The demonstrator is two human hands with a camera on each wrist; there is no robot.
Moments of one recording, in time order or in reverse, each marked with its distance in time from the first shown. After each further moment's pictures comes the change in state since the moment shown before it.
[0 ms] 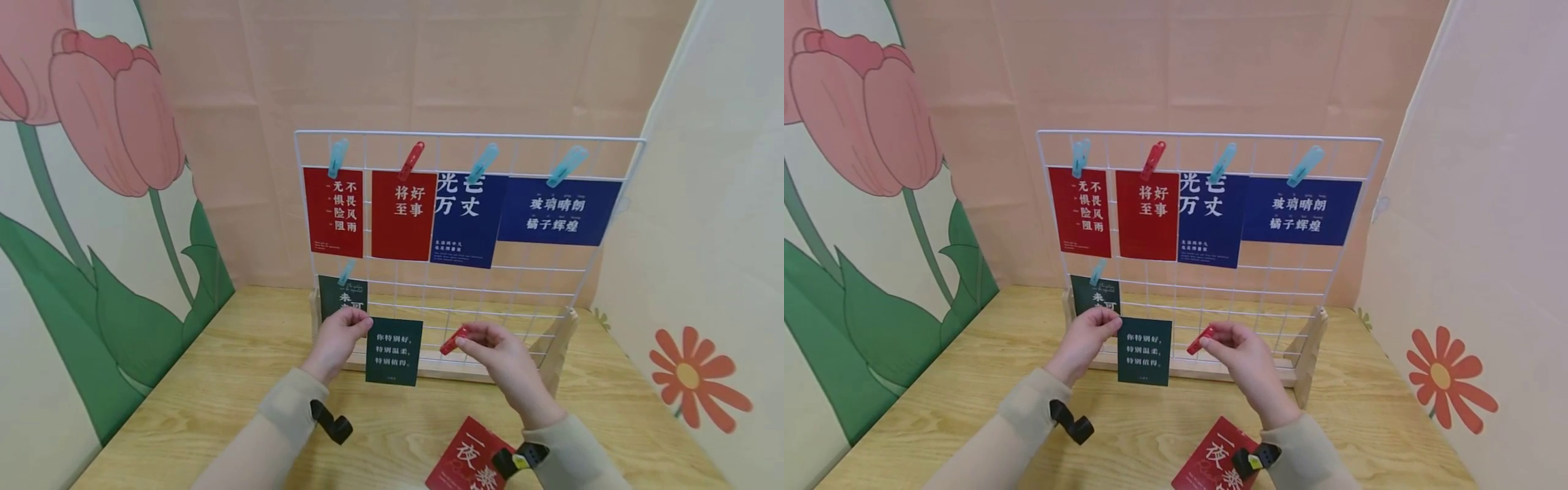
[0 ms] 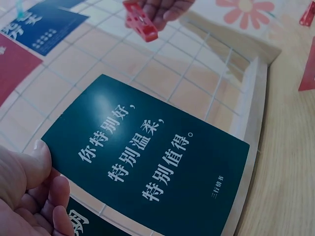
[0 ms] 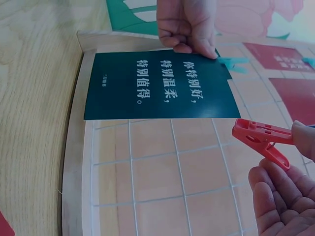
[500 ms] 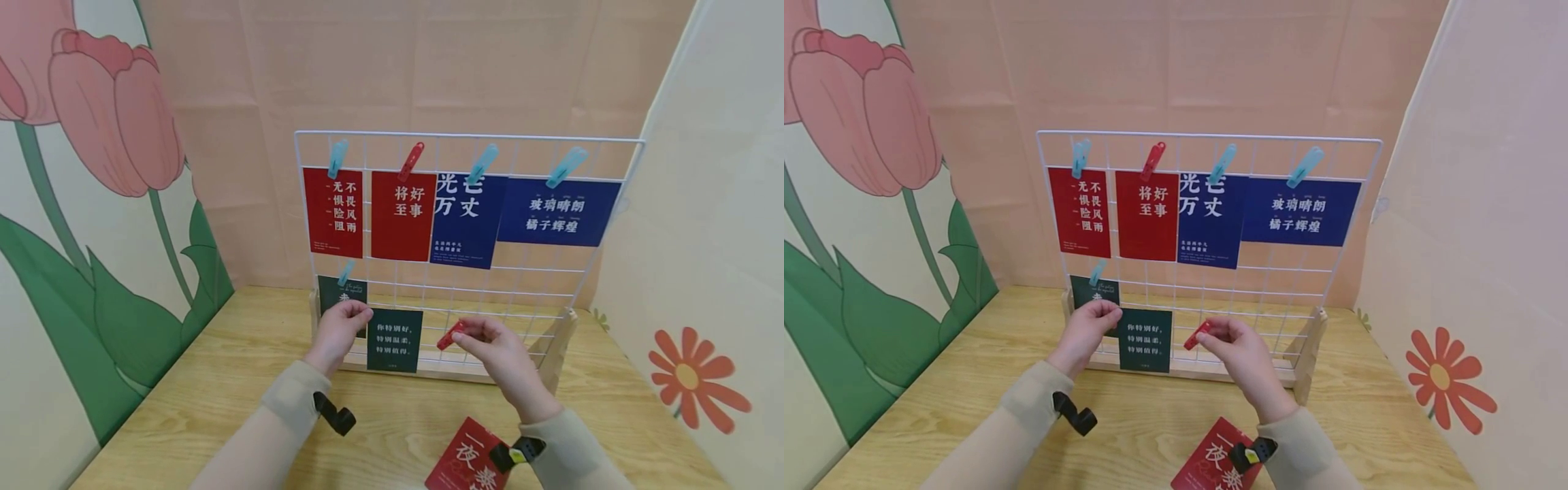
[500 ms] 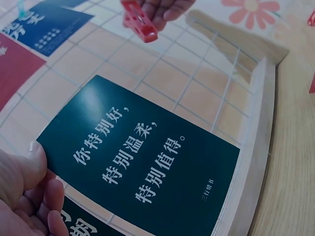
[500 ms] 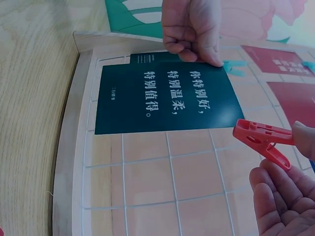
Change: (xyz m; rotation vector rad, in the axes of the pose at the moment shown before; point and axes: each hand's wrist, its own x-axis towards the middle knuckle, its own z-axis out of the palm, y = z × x) left_hand 0.004 0.013 0.000 -0.007 0.030 0.000; right_hand 0.003 -0.007 0.001 0.027 -0.025 -0.042
